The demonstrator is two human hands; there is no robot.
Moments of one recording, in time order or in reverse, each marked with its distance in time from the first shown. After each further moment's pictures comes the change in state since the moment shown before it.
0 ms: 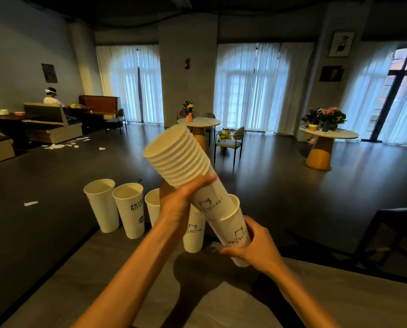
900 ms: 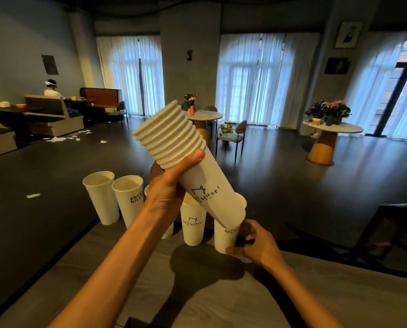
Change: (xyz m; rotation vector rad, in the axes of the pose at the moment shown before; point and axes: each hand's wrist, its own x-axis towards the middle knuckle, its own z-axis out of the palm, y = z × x) left_hand 0.007 0.019 -0.009 -0.126 -0.091 0.084; right_hand 0.017 0.065 0.013 -0.048 -0.042 0.284
